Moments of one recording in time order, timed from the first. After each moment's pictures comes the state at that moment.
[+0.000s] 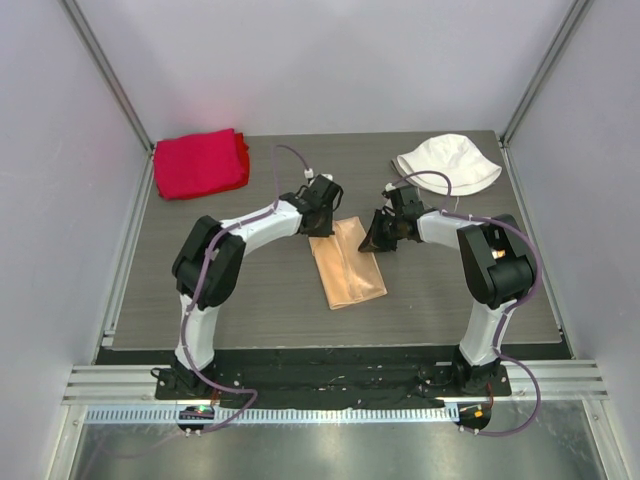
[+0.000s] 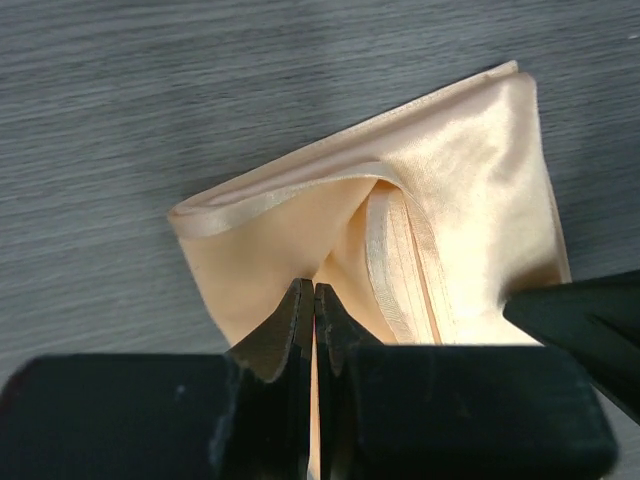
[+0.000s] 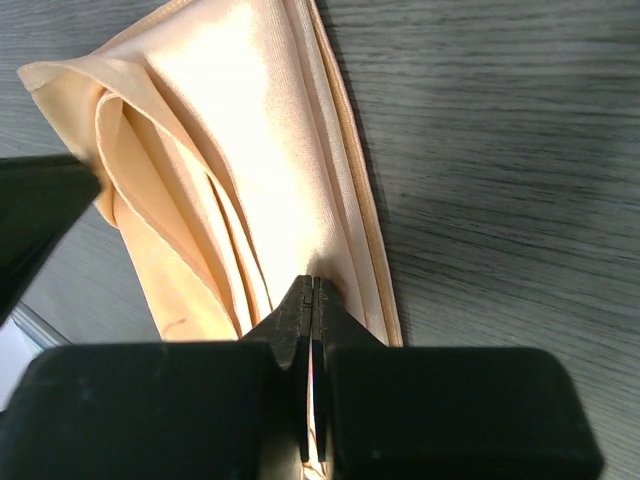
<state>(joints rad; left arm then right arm) -0.68 2.02 1.50 -0.45 -0.19 -0.53 0.32 1.86 1.04 -0.16 -0.39 0.58</state>
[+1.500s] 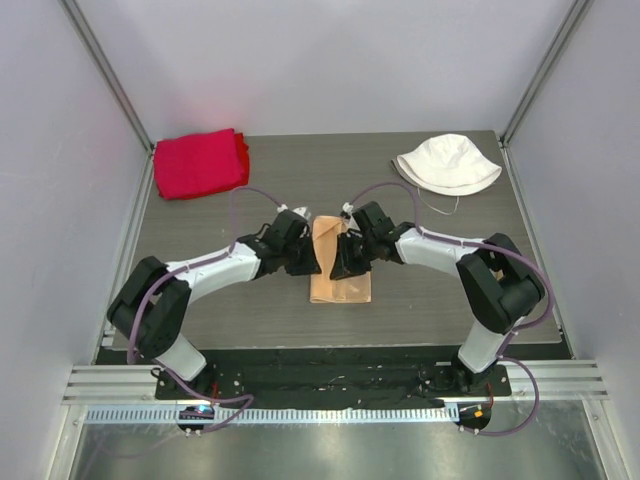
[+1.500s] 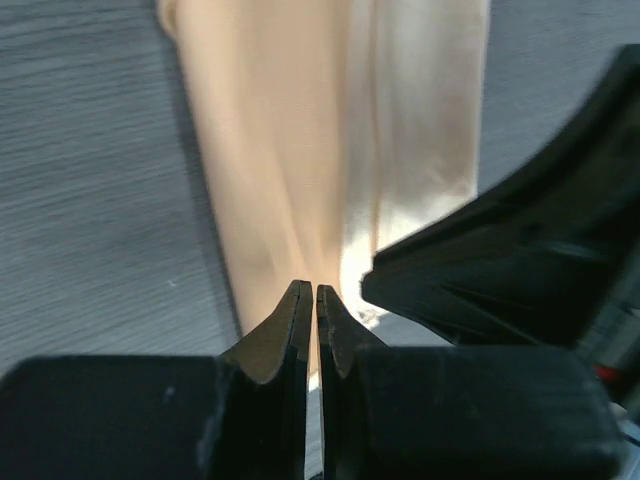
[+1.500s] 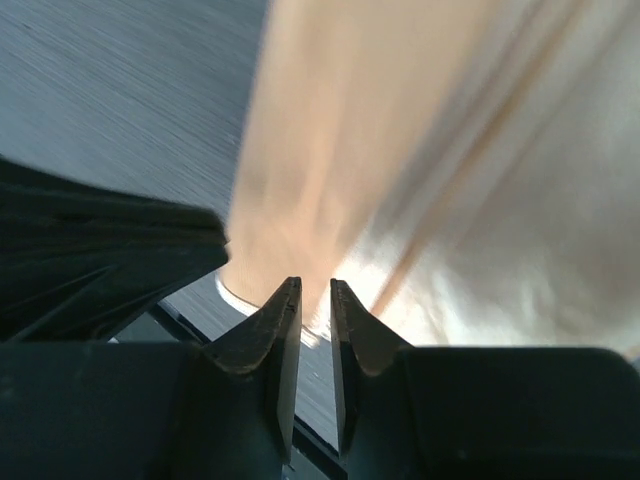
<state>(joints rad) -0.68 1.58 0.91 -0.21 0.11 -0.71 0.61 1.72 1.00 -0.24 -0.42 0.55</state>
